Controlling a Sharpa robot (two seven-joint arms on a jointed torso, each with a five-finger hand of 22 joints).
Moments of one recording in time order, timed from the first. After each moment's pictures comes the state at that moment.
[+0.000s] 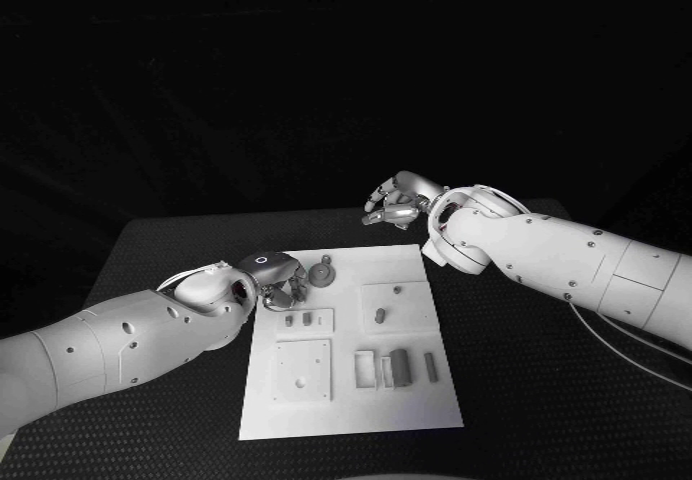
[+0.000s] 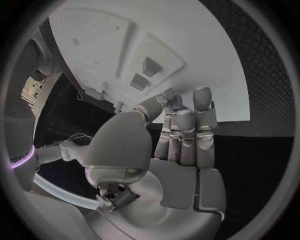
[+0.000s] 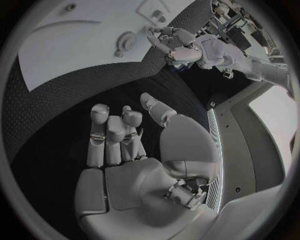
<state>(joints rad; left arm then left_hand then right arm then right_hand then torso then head) 1.16 -0.63 -0.17 1.19 -1.60 -0.30 0.02 1.21 -0.08 0.59 -0.29 0.10 0.99 0.14 0.32 0.43 1.28 0.05 0.08 0.24 1.25 -0.06 1.32 0.51 0.05 1.38 -0.15 0.35 1.31 1.23 -0.61 0.06 1.26 -1.16 -0.29 -0.17 1.00 -0.11 0.61 -0.23 0.08 0.88 0.13 0.21 0.59 1.22 0.02 1.05 0.98 1.20 -0.09 1.39 0.95 0.24 1.13 -0.02 0.97 1.31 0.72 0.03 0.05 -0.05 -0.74</state>
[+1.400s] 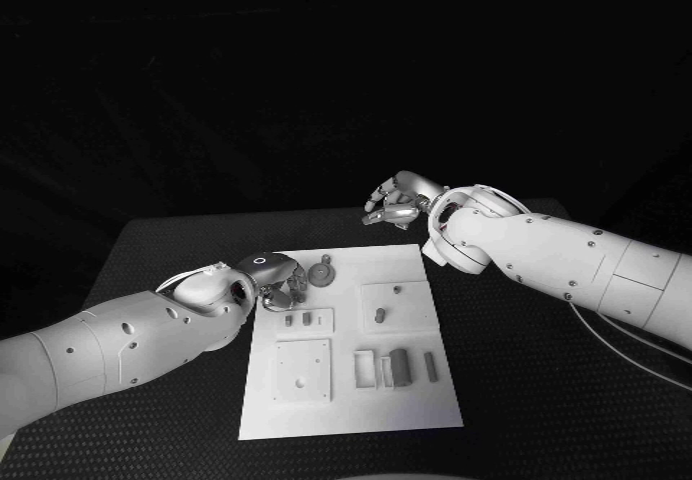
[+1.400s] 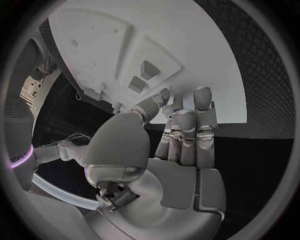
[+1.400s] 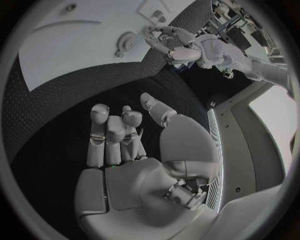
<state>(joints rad) 1.15 -0.63 -0.17 1.19 -1.59 -0.30 0.01 1.18 -0.11 0.56 -0.28 0.10 0.89 0.16 0.27 0.41 1.26 0.07 0.07 0.24 1.24 -0.05 1.32 0.51 0.04 1.36 -0.15 0.33 1.31 1.23 -0.61 0.06 1.26 -1.16 -0.28 -0.17 1.00 -0.11 0.61 -0.23 0.08 0.88 0.13 0.21 0.59 1.22 0.02 1.05 0.98 1.20 -0.09 1.39 0.95 0.24 1.13 -0.02 0.97 1.31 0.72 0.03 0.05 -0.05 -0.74</state>
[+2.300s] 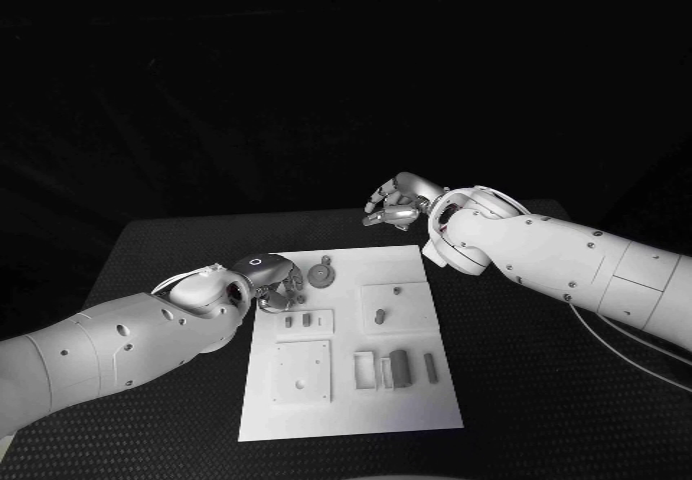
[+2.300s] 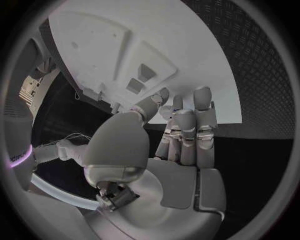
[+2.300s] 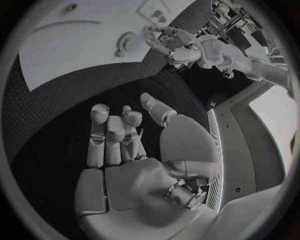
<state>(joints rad) 1.15 -0.64 -0.17 1.19 -1.59 -0.30 0.00 1.18 -0.13 0.55 -0.28 0.12 0.86 0.17 0.26 0.41 1.25 0.07 0.07 0.24 1.23 -0.05 1.32 0.51 0.04 1.36 -0.15 0.33 1.31 1.23 -0.61 0.06 1.26 -1.16 -0.28 -0.17 1.00 -0.11 0.61 -0.23 0.08 0.88 0.13 0.21 0.59 1.22 0.02 1.05 0.98 1.20 -0.09 1.39 0.95 0.24 1.13 -0.02 0.97 1.31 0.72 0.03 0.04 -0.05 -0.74</state>
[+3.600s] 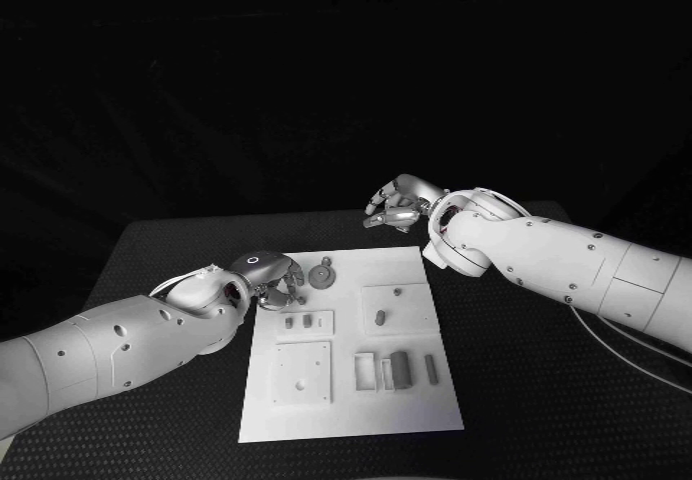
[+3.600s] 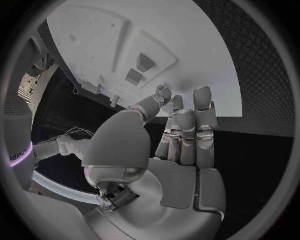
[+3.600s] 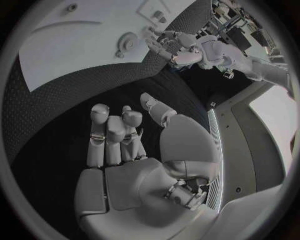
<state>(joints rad) 1.15 -0.65 -0.17 1.20 -1.55 -0.37 0.01 1.19 -0.11 0.57 -0.28 0.13 0.87 0.17 0.27 0.41 1.25 0.07 0.07 0.25 1.23 -0.05 1.32 0.51 0.04 1.37 -0.15 0.32 1.31 1.22 -0.61 0.06 1.26 -1.16 -0.28 -0.17 1.00 -0.11 0.61 -0.23 0.08 0.88 0.13 0.21 0.59 1.23 0.02 1.05 0.98 1.20 -0.09 1.39 0.95 0.24 1.13 -0.02 0.97 1.31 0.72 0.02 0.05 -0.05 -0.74</state>
